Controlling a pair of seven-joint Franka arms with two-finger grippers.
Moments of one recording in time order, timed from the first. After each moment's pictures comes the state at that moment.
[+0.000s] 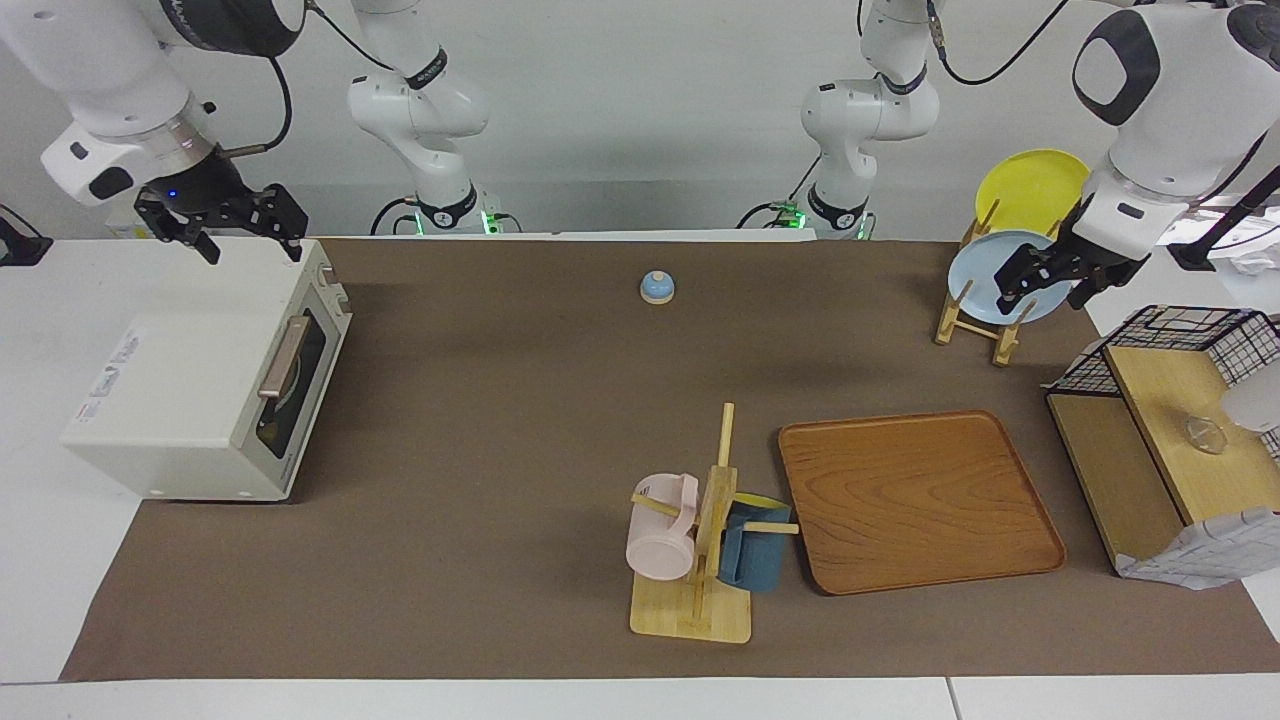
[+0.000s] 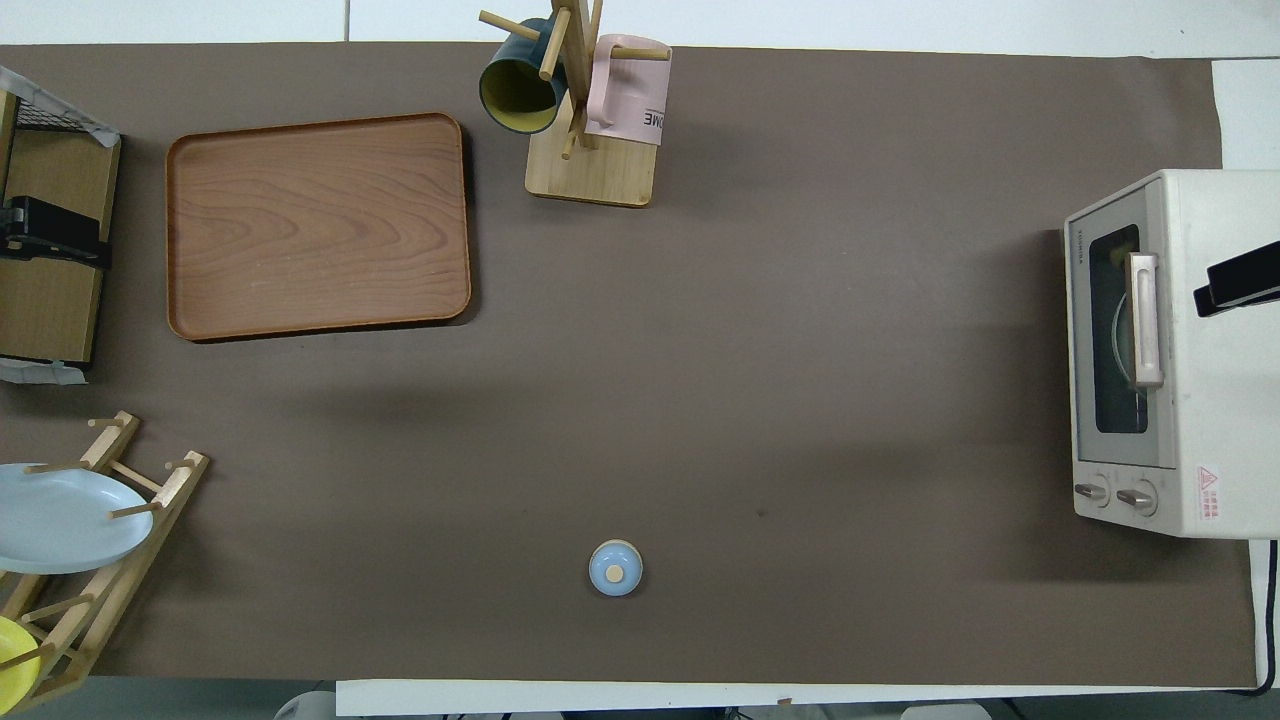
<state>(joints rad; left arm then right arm) -0.08 0.01 0.04 -1.63 0.01 1.63 0.00 -0.06 0.00 -0.05 -1.52 -0.04 1.42 -0.14</state>
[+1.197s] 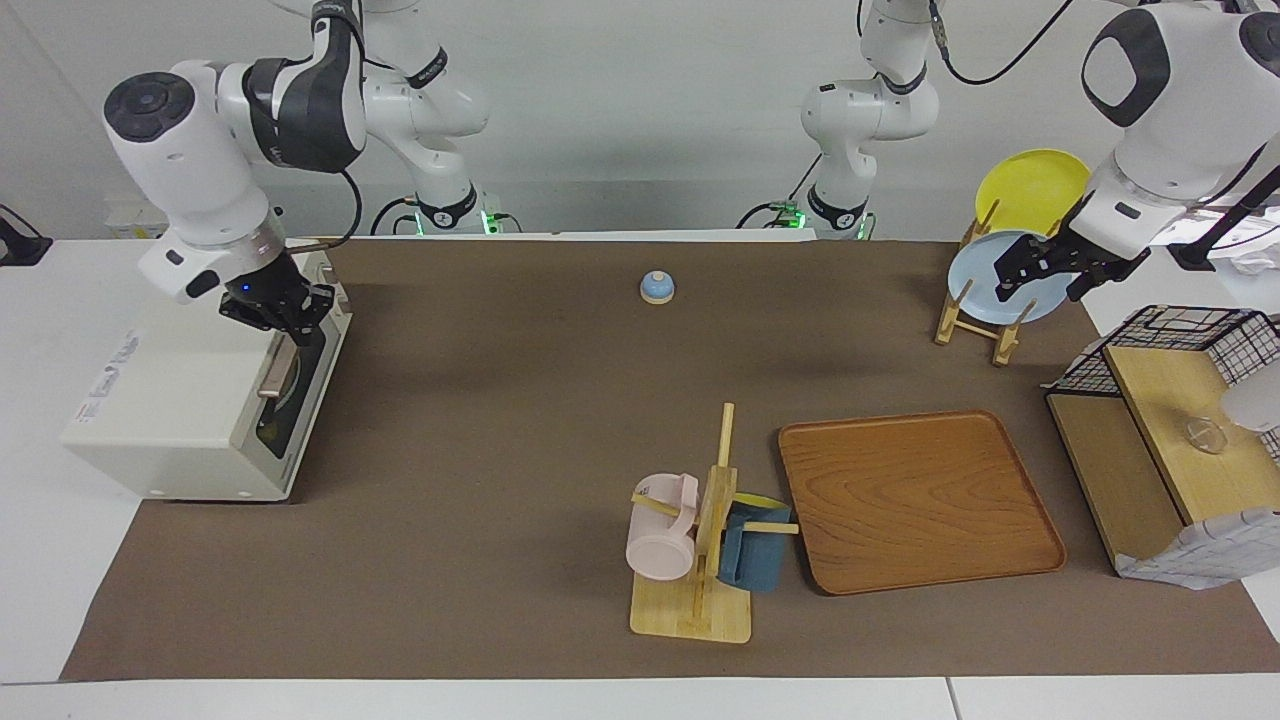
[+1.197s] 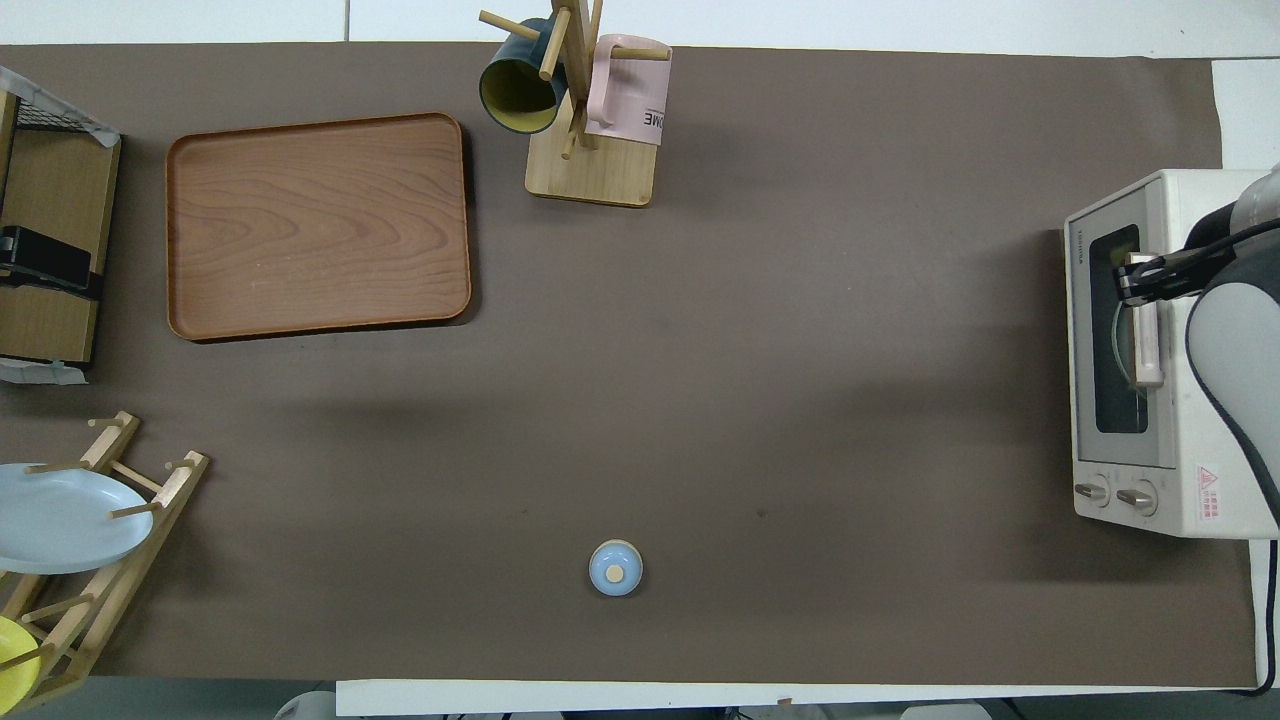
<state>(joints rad) -0.07 0.01 0.04 -1.63 0.01 1.56 0.09 -0.03 0.00 -0.04 -1.84 -0.11 1.79 -0.17</state>
